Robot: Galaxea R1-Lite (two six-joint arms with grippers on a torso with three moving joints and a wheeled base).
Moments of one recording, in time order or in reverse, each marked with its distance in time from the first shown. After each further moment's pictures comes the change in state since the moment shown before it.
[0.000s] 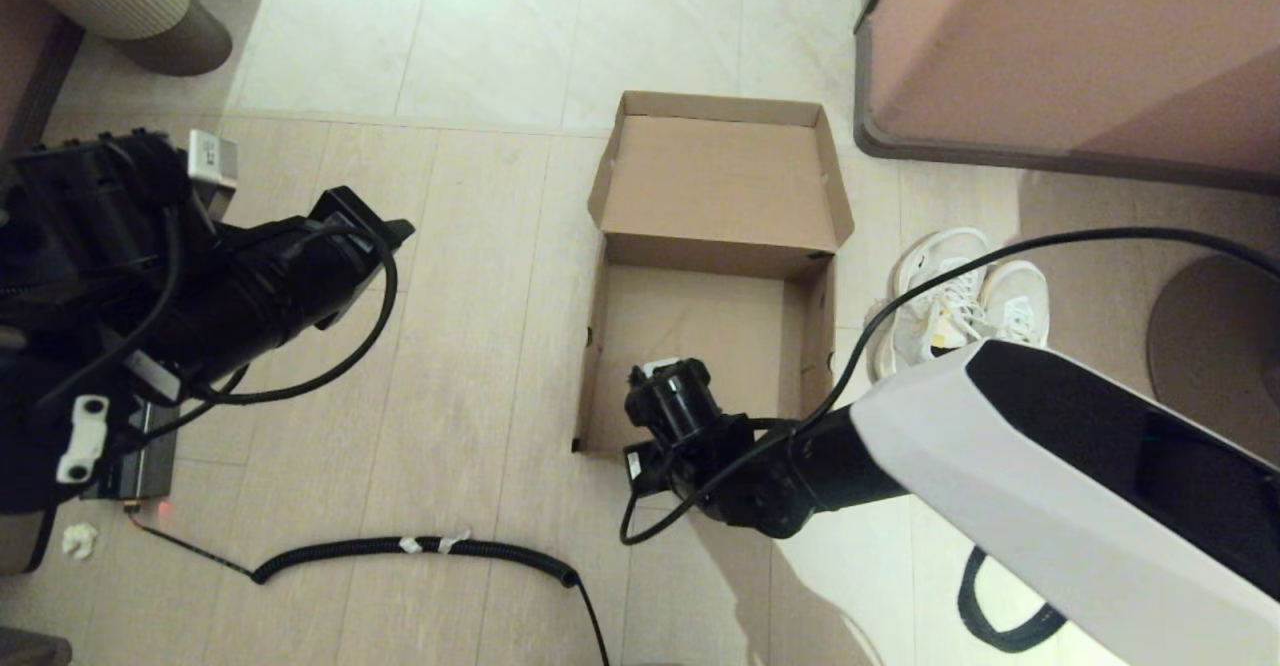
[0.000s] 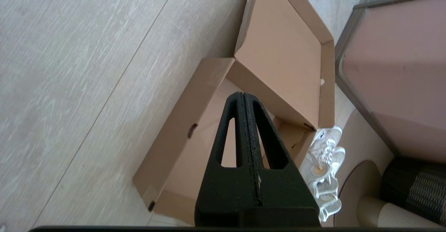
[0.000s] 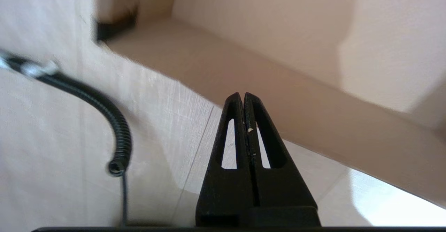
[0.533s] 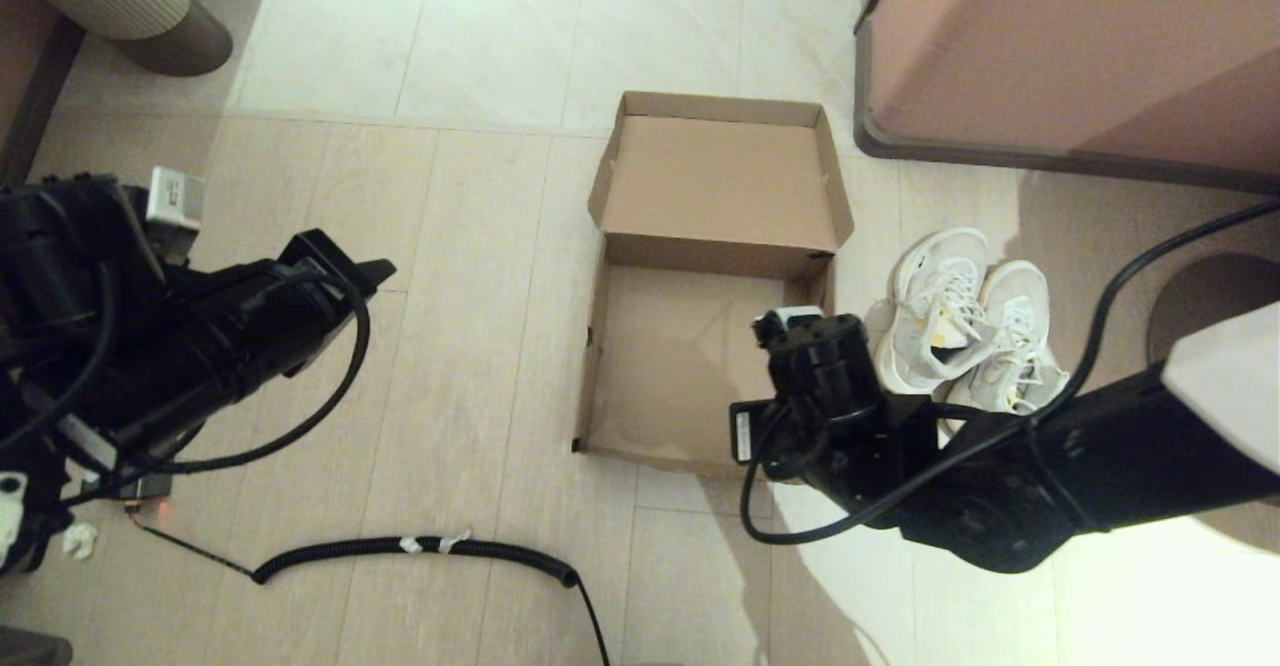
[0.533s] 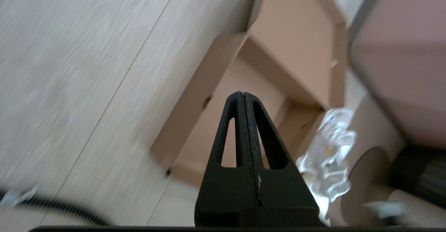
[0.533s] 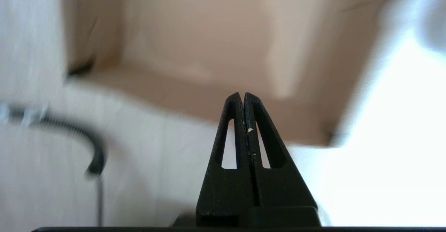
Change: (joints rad) left arm -0.004 -0.108 0.158 0.013 0.021 0.012; right arm -0.078 -0.416 0.492 -0.231 -0.111 0.019
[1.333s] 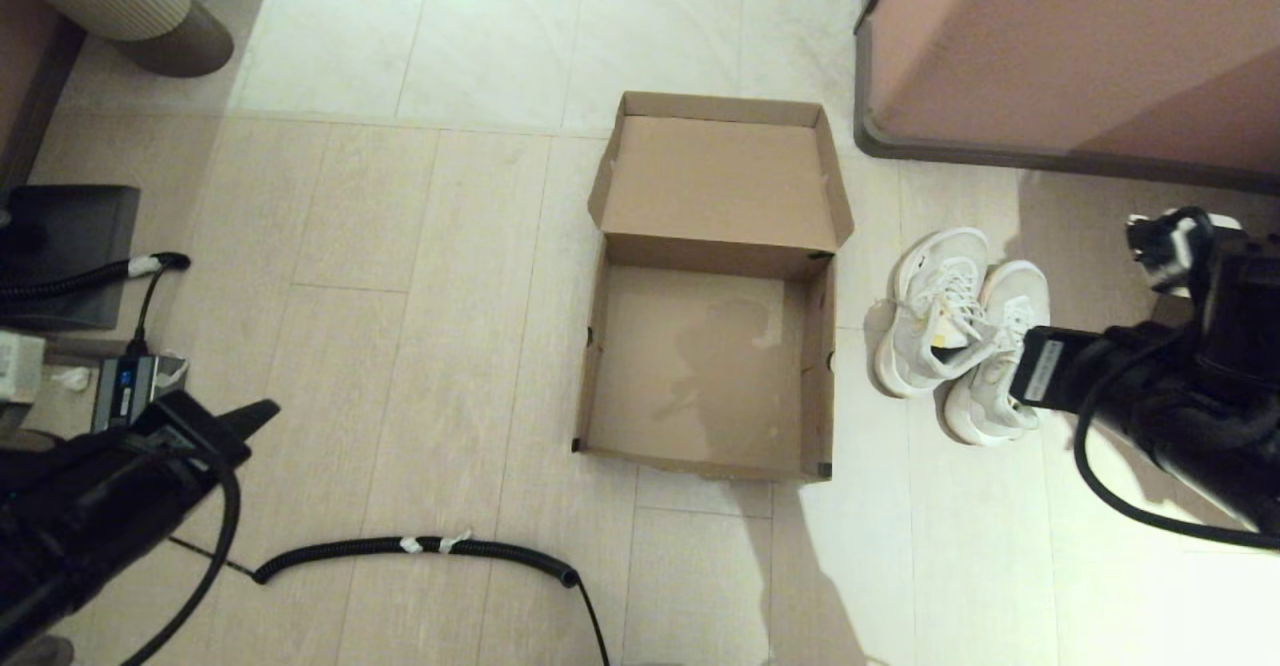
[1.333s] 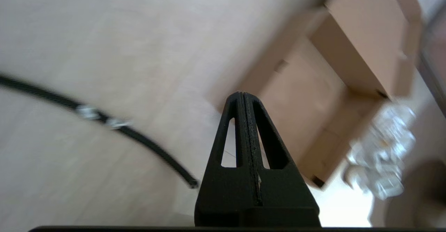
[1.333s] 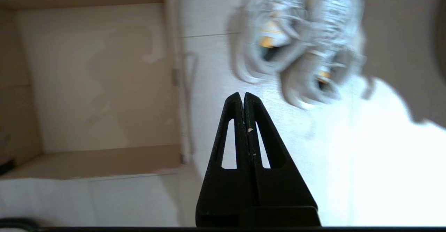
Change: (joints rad) left arm 0.122 -0.307 0.379 0.054 0.087 -0.003; right arm -0.293 -0.572 0.350 -0.022 -0.055 -0.048
